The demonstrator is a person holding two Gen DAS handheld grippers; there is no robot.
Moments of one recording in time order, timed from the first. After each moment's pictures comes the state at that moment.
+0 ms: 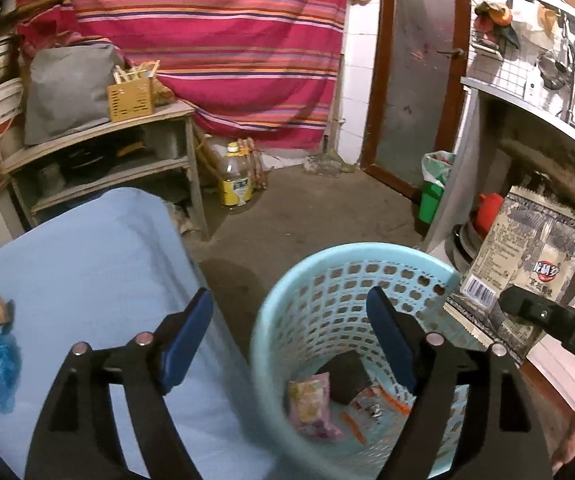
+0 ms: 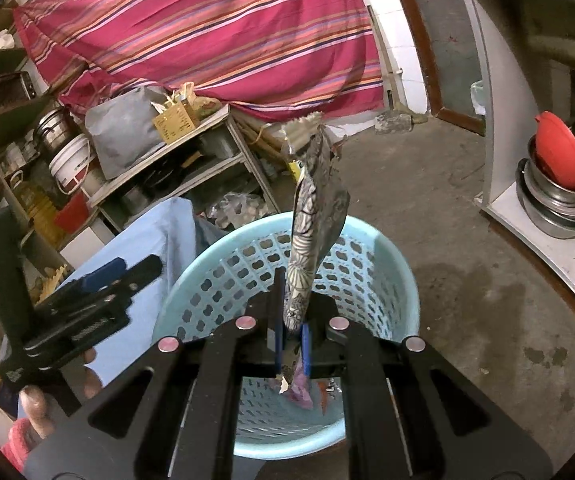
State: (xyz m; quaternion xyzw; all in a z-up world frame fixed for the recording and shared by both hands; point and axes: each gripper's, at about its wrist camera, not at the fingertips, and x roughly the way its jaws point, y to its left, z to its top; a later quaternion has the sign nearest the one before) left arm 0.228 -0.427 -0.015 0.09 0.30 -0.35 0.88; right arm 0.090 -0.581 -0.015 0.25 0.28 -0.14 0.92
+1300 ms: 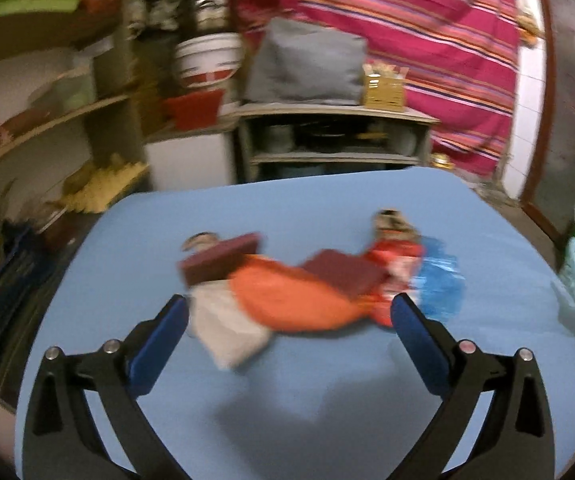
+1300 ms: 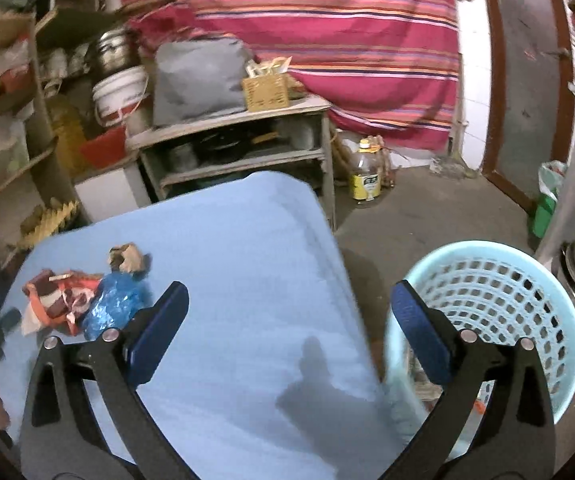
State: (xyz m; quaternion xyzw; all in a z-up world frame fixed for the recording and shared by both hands) left arm 0.273 -0.009 -0.022 0.04 0.30 -0.08 0.95; right arm 0.230 -0.346 0.006 0.08 0.30 -0.10 0.94
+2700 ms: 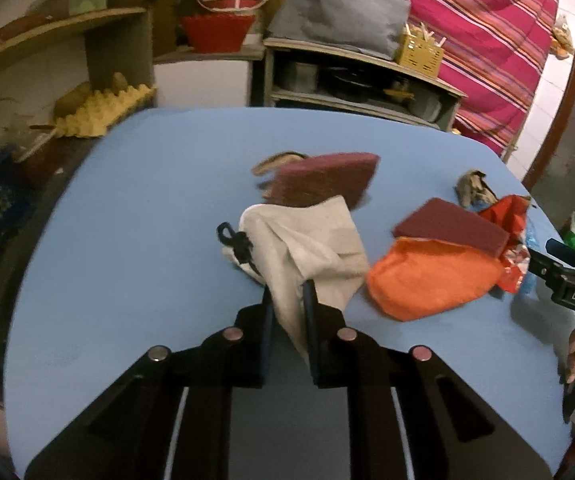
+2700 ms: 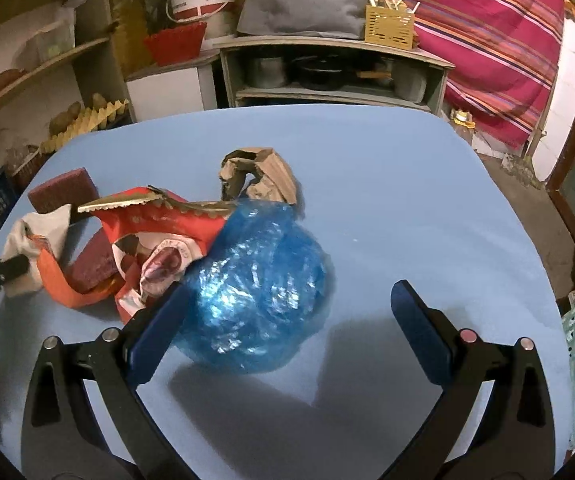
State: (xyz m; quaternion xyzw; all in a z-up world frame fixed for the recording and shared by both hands) left arm 0.325 0.082 -0.068 -0.01 0.40 -0.10 0.91; right arm 0.346 -0.177 -0.073 0.01 0.40 0.00 0.92
